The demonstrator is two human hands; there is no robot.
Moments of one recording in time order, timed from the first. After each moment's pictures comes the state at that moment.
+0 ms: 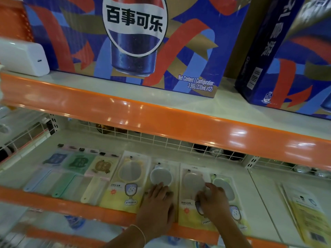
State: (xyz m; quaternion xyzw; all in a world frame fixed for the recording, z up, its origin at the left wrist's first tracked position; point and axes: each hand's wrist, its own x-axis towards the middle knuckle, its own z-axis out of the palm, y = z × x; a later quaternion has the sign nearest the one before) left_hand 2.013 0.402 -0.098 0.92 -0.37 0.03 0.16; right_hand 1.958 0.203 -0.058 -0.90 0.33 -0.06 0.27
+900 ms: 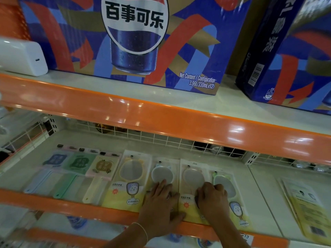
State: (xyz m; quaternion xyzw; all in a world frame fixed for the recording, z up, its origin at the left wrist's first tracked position) left_hand 2.014 0.407 -0.085 0.91 -0.40 -0.03 0.14; right_hand 1.961 0.206 -0.087 -0.94 0.30 -0.12 0.11
